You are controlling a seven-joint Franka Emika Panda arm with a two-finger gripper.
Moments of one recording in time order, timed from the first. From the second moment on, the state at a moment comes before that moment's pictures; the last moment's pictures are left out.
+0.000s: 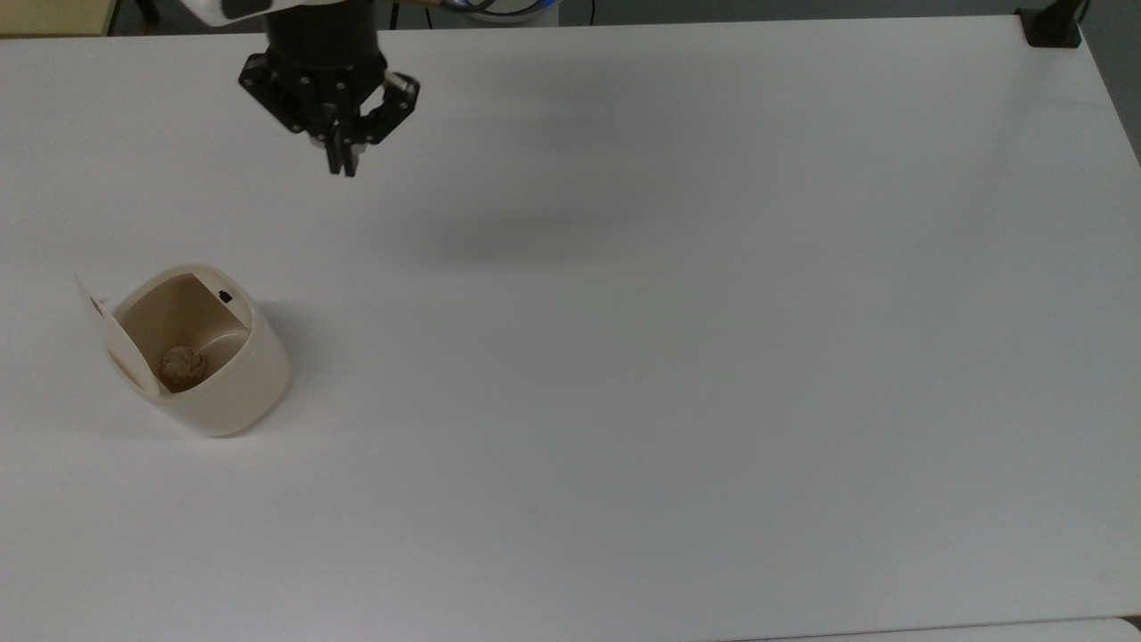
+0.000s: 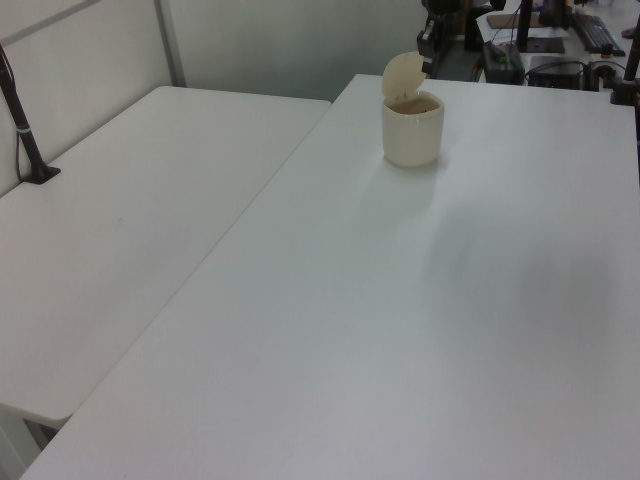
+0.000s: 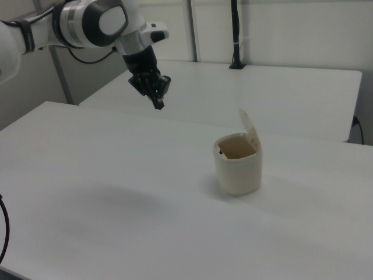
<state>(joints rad) 0.03 0.19 -0.11 -1.47 -0.08 1.83 0.00</state>
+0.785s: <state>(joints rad) 0.08 0.14 -0.11 -1.48 -0.08 1.68 -0.04</state>
